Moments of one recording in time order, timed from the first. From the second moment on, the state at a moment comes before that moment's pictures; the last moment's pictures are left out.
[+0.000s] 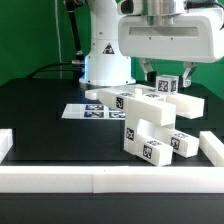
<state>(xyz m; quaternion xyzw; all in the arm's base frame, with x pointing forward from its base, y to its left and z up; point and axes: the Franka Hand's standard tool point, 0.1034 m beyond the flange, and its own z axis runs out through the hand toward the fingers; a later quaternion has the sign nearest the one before) 0.491 0.081 0.115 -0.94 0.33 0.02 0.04</state>
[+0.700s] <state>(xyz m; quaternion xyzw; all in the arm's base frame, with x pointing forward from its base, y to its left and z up) 0.490 0.085 0.115 -1.00 0.06 0.01 0.04</state>
